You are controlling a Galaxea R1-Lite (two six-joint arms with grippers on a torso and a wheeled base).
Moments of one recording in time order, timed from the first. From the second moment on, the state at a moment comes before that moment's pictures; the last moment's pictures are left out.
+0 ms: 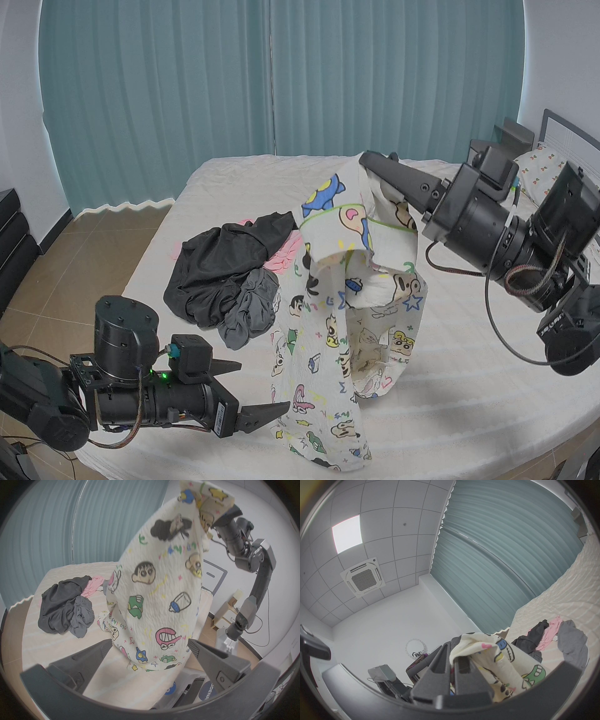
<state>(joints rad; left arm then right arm) -0.64 1.63 -0.40 -0.68 -0.21 -0.08 0.68 1.67 -0.82 -1.21 0.28 0.72</state>
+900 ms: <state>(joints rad) -0.96 1.92 -0.46 -1.24 0.37 -0.38 0.74 1.75 -0.91 -1.19 0.19 0.72</state>
